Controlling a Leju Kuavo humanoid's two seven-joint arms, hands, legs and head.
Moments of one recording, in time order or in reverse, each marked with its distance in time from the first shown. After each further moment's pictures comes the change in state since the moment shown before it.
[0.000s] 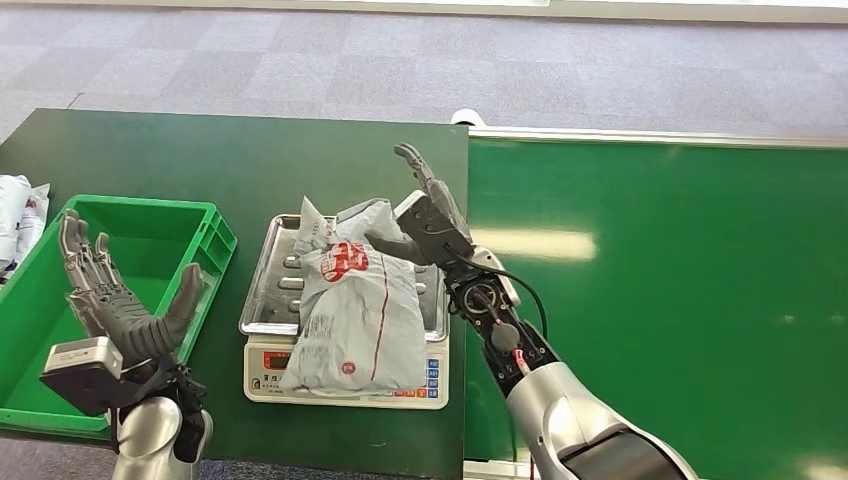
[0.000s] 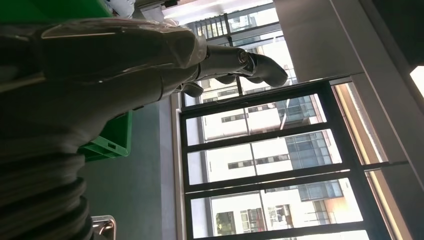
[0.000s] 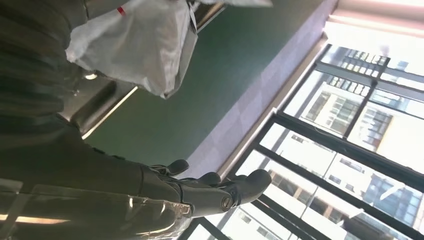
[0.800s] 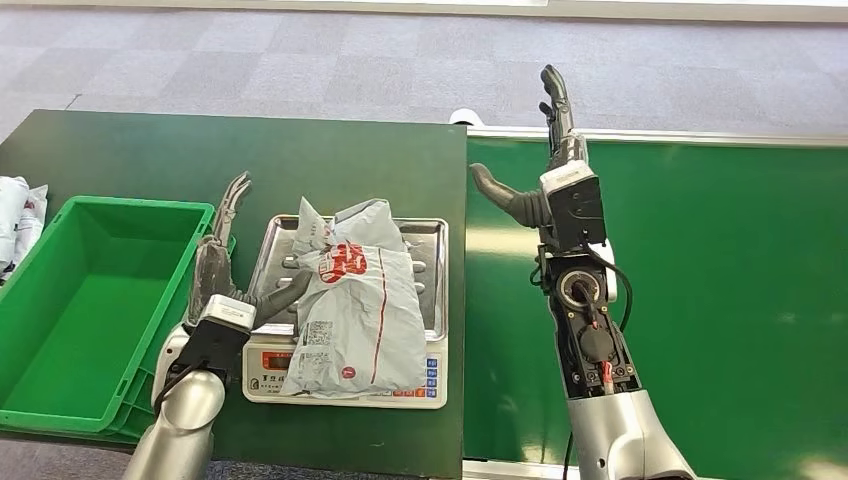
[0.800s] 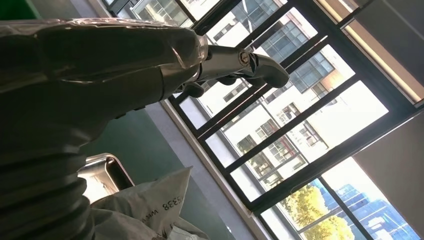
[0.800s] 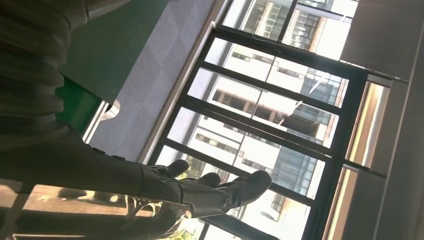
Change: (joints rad) left arm -0.123 0.058 -0.157 0.069 -0.409 -0.263 0.199; right arm 0.163 -0.135 -0.169 -0.567 -0.042 0.026 0.019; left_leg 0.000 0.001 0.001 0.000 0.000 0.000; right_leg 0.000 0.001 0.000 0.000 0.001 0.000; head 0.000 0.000
